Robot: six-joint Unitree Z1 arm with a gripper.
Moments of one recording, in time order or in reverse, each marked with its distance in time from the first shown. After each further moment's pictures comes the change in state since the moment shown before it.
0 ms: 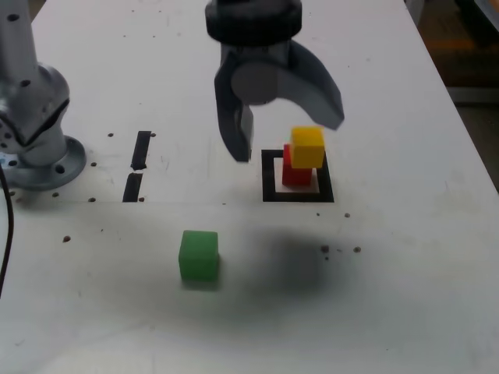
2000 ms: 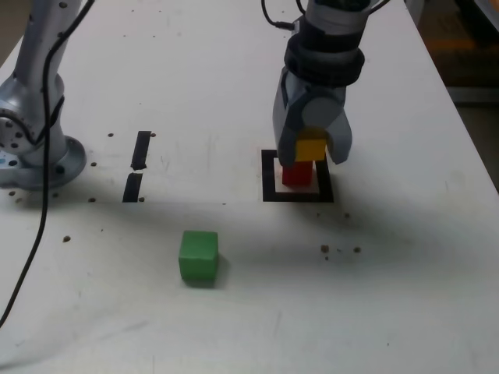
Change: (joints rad) arm 0.238 0.351 -0.179 0.098 0.069 0.111
